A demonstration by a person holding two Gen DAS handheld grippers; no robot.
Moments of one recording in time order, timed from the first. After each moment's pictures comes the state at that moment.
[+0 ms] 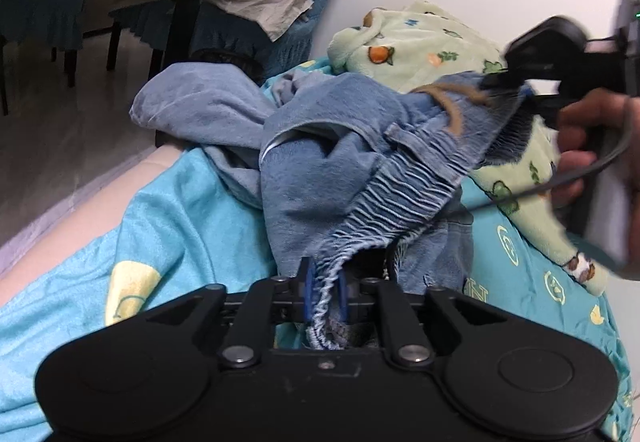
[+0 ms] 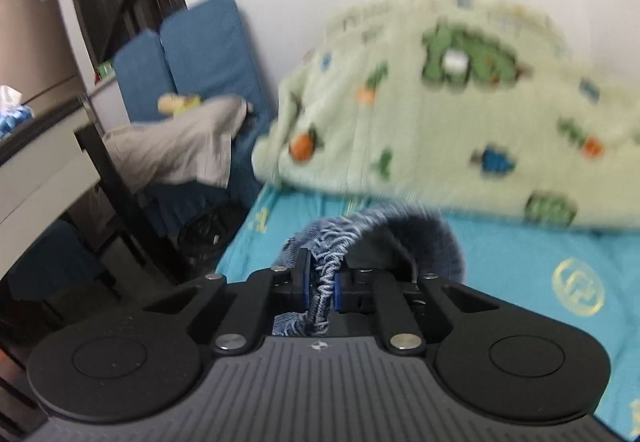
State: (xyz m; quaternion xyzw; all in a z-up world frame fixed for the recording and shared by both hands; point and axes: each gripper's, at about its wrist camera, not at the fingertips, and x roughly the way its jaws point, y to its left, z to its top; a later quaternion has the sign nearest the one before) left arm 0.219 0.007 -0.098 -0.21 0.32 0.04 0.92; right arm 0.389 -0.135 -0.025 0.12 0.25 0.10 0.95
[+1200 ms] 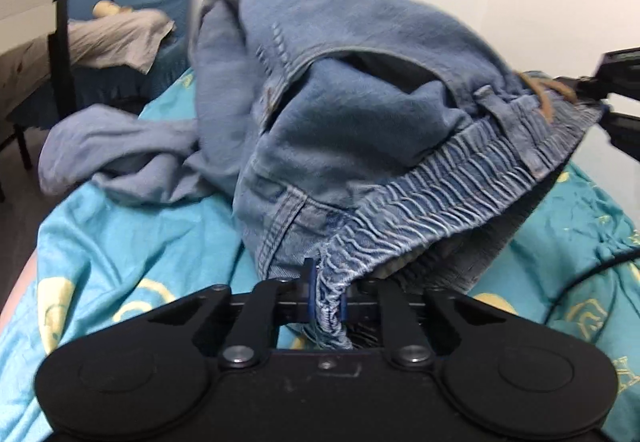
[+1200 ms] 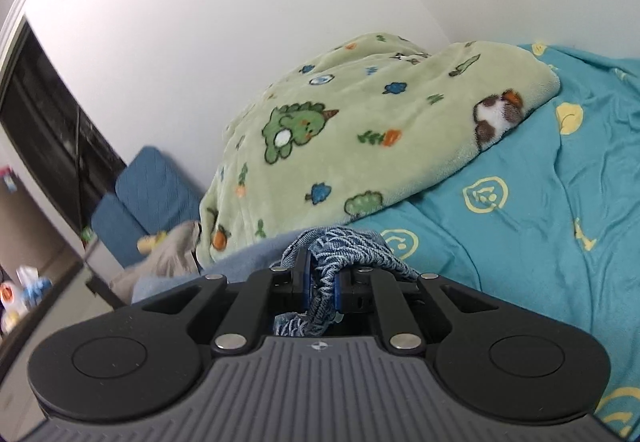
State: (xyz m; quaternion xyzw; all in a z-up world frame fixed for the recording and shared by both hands) left arm 0.185 -0.079 -0.104 -0.03 0.32 -0.11 0.94; right arm 0.231 -0.358 -0.066 0.35 0.17 0.02 0.92
